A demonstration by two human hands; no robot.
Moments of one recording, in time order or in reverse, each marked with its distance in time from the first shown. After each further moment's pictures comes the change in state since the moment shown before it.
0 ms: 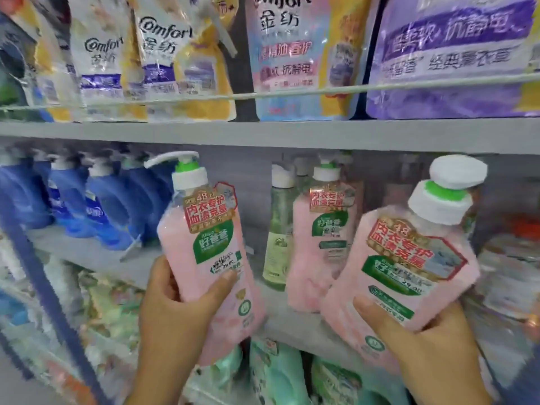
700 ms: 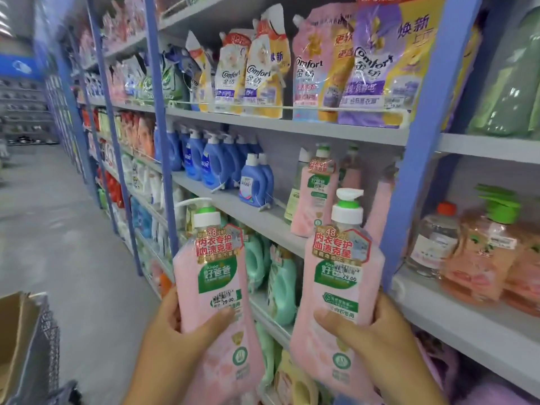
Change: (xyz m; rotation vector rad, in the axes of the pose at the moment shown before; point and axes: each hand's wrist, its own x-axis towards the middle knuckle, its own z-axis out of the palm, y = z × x) left_hand -0.339 0.091 -0.026 0.031 0.219 -0.237; right_hand -0.114 -0.026 -0.183 0.001 -0.663 0.119
